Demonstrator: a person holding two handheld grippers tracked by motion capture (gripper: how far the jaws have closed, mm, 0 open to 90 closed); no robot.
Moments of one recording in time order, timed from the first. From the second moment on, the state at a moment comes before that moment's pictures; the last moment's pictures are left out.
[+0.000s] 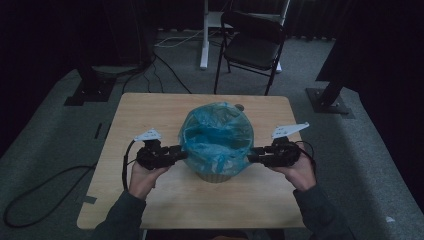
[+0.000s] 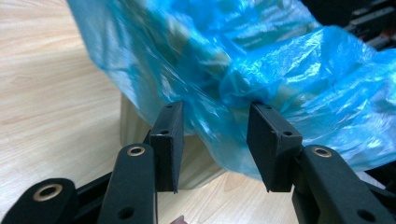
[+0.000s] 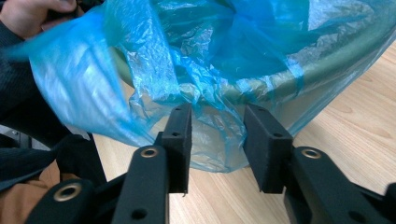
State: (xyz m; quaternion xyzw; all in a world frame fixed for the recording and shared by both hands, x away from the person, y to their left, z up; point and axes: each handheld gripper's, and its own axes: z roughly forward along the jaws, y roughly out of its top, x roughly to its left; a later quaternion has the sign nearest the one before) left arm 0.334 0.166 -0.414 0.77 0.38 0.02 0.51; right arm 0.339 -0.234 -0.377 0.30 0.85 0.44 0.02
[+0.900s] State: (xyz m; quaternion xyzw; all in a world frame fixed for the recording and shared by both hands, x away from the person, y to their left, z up) left arm 0.335 0.159 -0.436 0.80 0.39 0.04 0.45; right arm 0.341 -0.224 -0.393 0.27 0.87 0.41 0.00
